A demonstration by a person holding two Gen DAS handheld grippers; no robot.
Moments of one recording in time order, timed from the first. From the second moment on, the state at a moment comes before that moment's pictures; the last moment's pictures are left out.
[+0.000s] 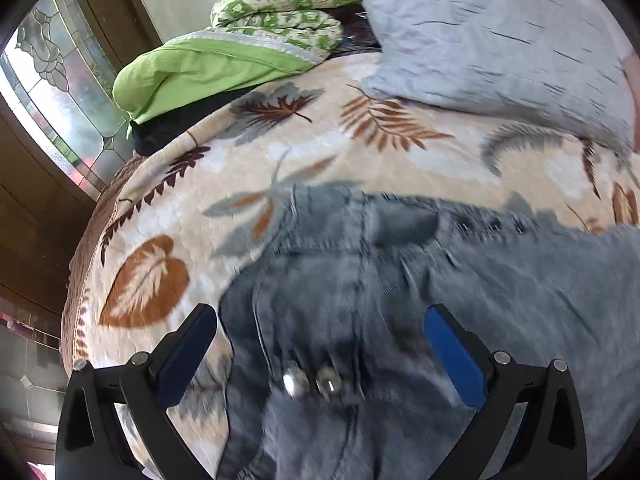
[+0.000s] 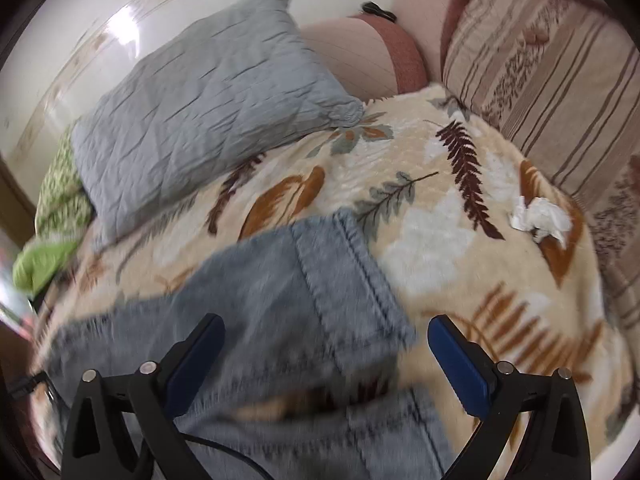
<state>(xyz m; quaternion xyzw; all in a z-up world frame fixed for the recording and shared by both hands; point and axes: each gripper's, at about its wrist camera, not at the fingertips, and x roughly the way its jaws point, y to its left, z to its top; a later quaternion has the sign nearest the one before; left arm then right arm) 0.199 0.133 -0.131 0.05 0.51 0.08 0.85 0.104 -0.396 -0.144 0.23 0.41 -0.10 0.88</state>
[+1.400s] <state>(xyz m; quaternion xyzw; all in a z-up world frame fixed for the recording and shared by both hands) 0.304 0.183 -0.152 -0.10 0.56 0.01 0.82 0.165 -0.425 -0.166 0.25 0.41 -0.10 0.87</state>
